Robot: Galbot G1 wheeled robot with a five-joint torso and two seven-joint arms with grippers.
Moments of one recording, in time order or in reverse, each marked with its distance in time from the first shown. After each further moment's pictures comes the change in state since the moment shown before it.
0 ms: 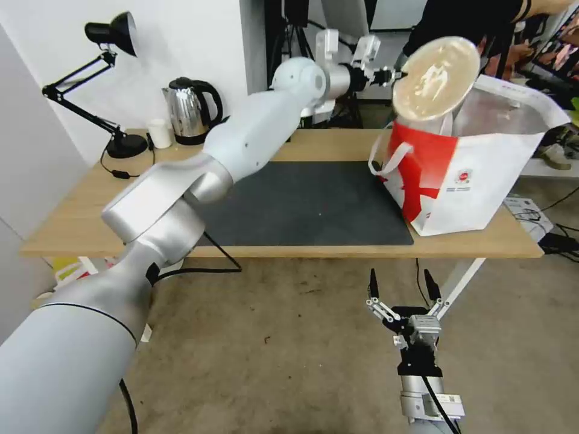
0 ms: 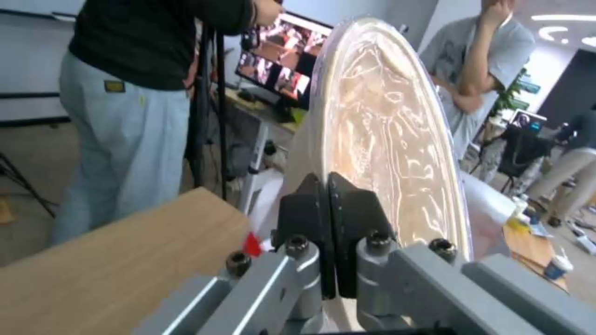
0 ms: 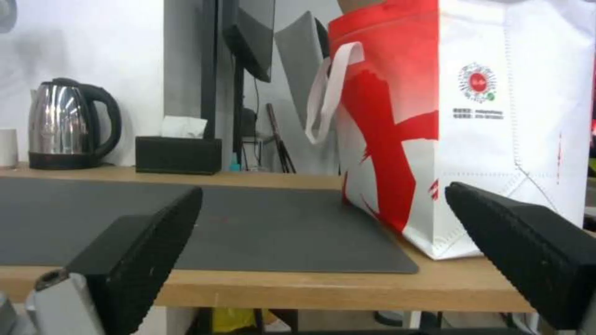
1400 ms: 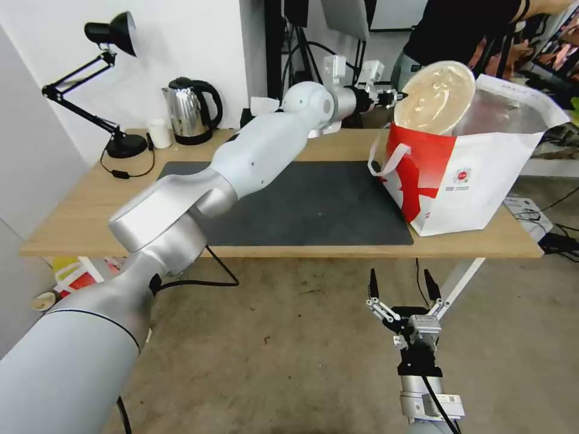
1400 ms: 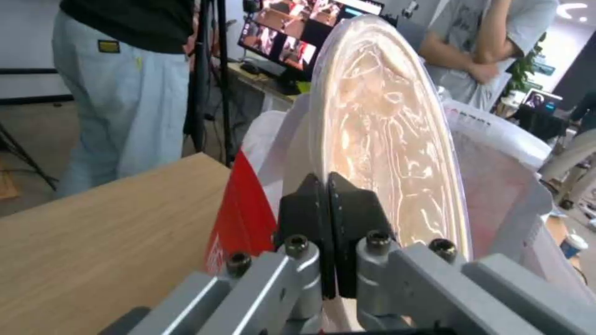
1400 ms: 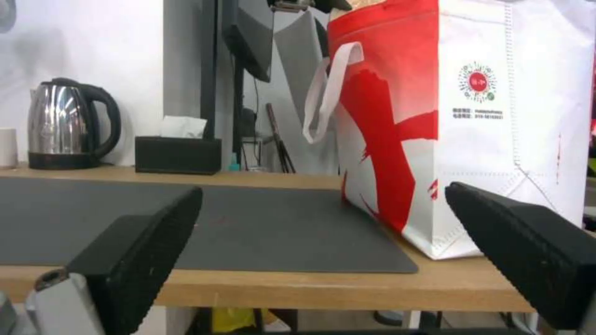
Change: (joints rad) left arm 0.076 -0.001 0.086 -0.039 -0.003 -0.049 -0.039; right arm 0.000 0.000 0.000 0.000 0.000 0.000 0.000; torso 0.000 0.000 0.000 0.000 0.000
